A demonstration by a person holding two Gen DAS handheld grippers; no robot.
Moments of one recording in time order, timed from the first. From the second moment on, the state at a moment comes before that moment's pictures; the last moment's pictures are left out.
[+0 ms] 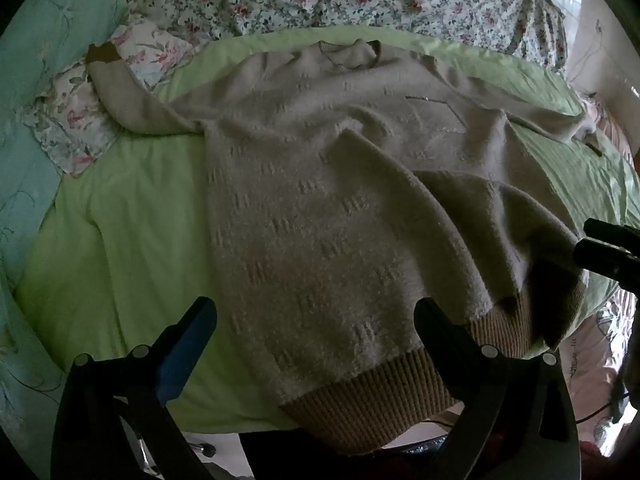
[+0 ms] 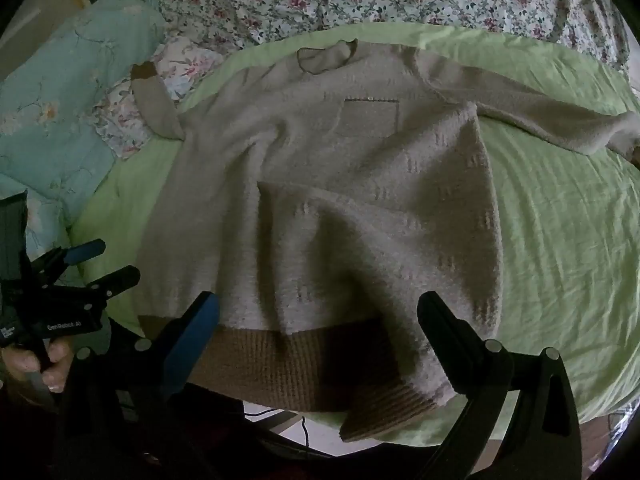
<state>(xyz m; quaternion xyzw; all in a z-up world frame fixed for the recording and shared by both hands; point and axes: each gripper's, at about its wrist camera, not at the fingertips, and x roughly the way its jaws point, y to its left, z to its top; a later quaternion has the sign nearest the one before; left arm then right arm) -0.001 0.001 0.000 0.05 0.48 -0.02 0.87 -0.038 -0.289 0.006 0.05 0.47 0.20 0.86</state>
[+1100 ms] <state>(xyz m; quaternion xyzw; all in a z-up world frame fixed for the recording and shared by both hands) 0.002 -0.004 0.004 0.02 0.48 -0.04 0.87 -0.038 -0.288 0.012 0.04 0.47 0.20 0.86</state>
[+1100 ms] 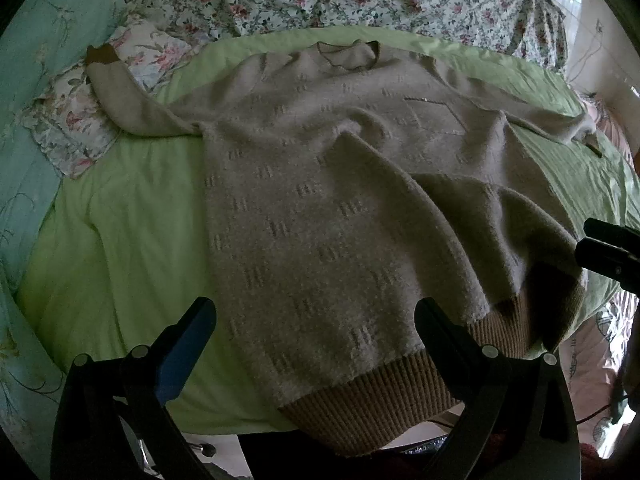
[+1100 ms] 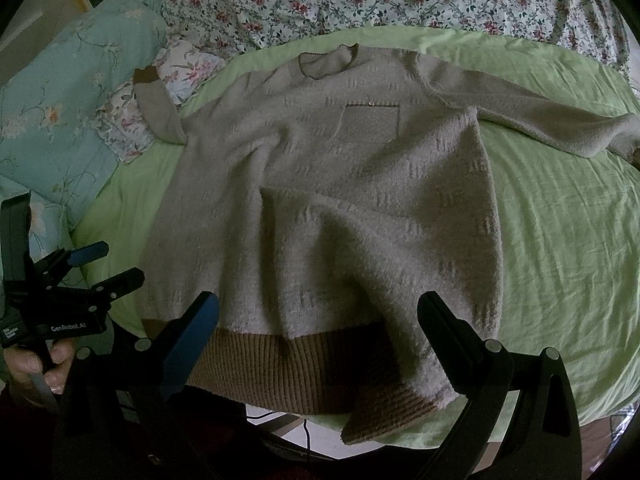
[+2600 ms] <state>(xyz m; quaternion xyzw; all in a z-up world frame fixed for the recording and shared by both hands) 0.117 0.028 0.013 0.05 0.43 -0.04 0.90 0.068 -0.309 0.032 0.01 0.45 0.20 0.87</state>
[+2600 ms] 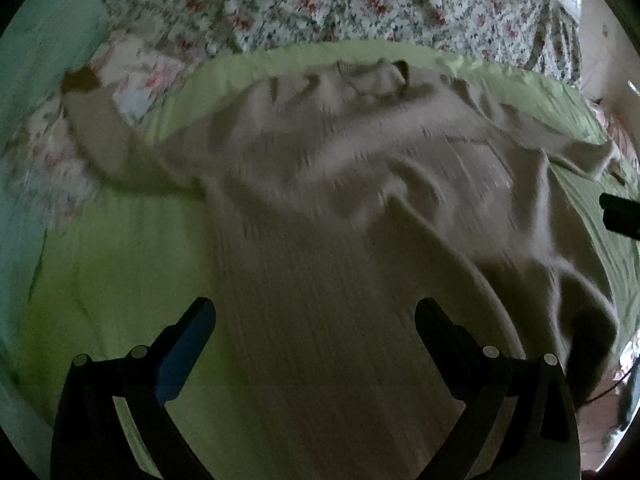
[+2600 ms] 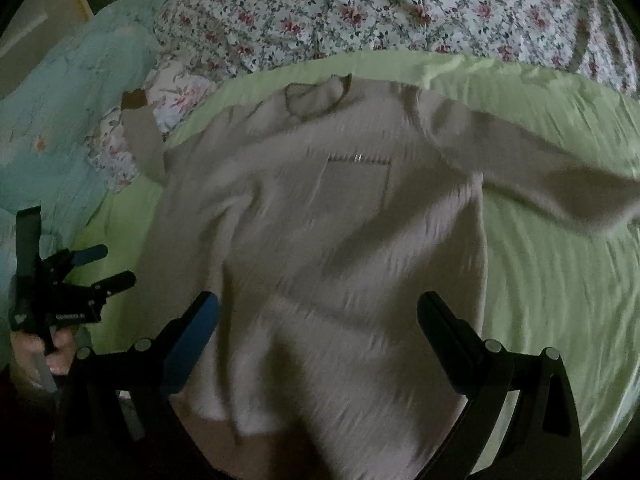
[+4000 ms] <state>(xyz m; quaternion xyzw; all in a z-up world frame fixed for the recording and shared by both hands) 0.428 0.081 0.001 0.08 0.40 -0.09 0.91 0.396 -0.329 0.019 -0.03 0.39 0.17 0.91</state>
